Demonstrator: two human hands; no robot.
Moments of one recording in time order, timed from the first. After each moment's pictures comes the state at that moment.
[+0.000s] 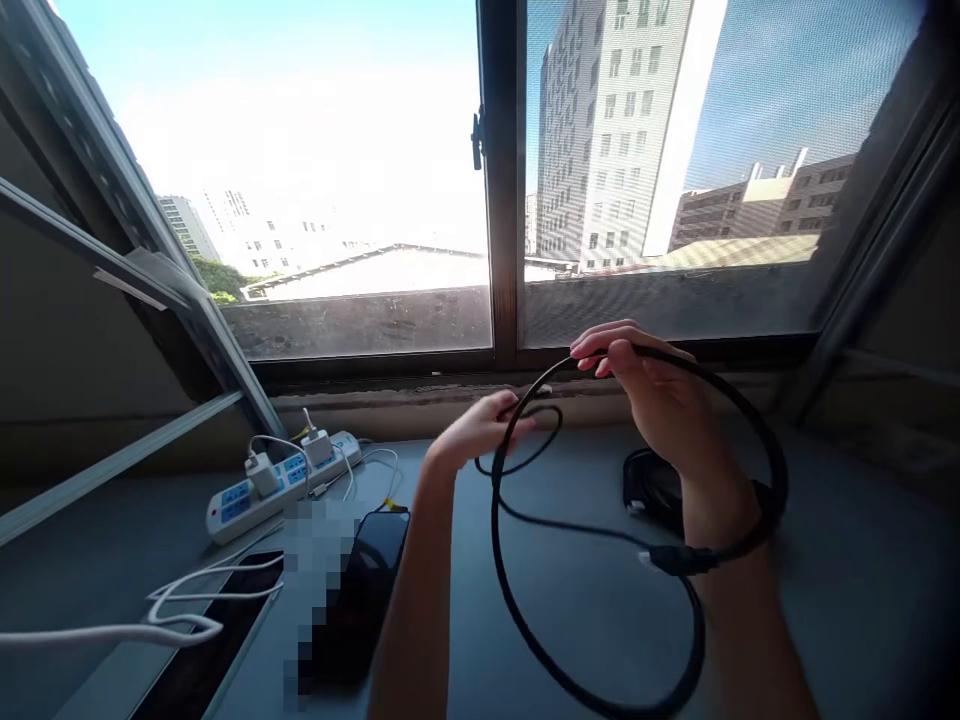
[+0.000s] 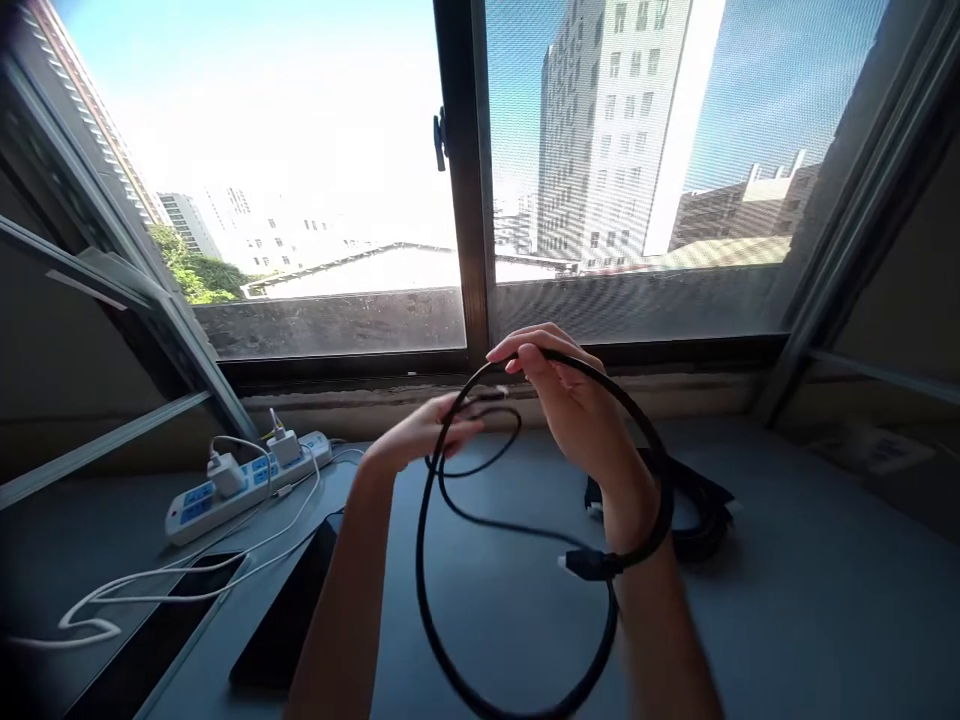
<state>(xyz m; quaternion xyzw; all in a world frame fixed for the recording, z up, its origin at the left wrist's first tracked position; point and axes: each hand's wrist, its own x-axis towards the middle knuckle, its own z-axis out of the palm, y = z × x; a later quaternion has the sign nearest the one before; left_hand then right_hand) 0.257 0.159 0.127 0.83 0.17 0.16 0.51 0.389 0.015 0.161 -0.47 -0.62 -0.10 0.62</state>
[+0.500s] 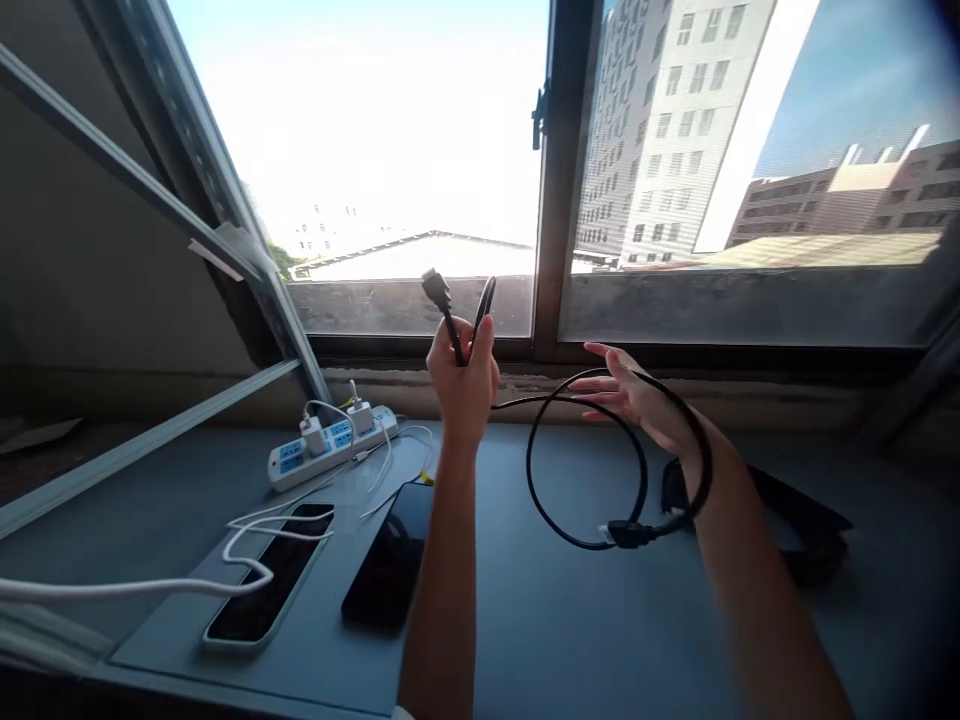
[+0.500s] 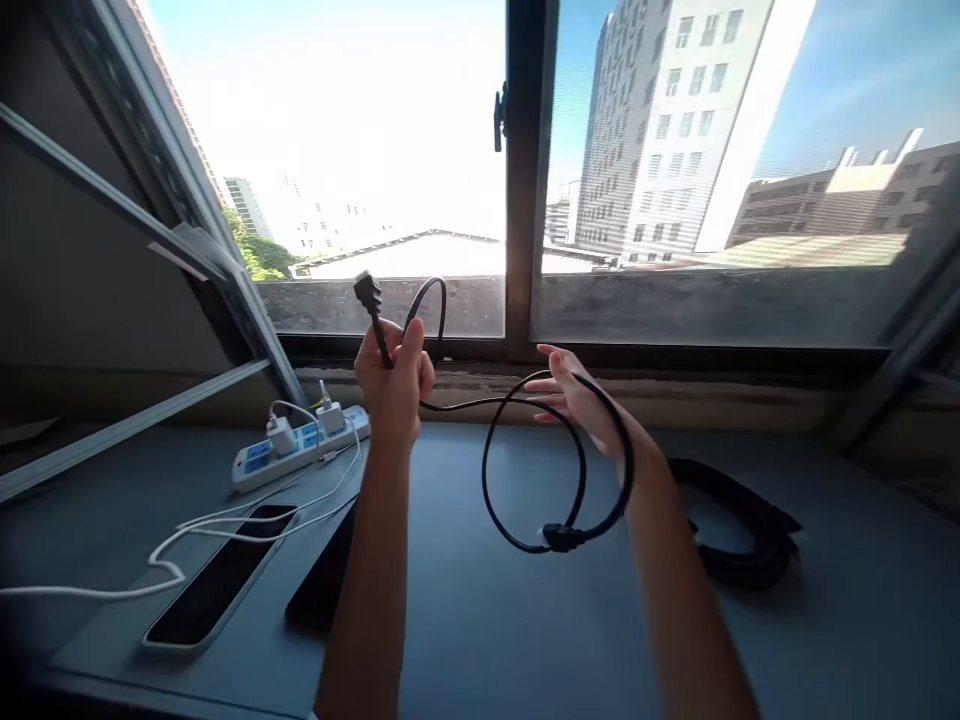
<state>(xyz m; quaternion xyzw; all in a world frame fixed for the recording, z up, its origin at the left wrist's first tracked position) 0.229 0.146 0.160 0.55 0.06 0.68 0.47 0.403 0.055 0.129 -0.60 -0.46 0.34 0.55</state>
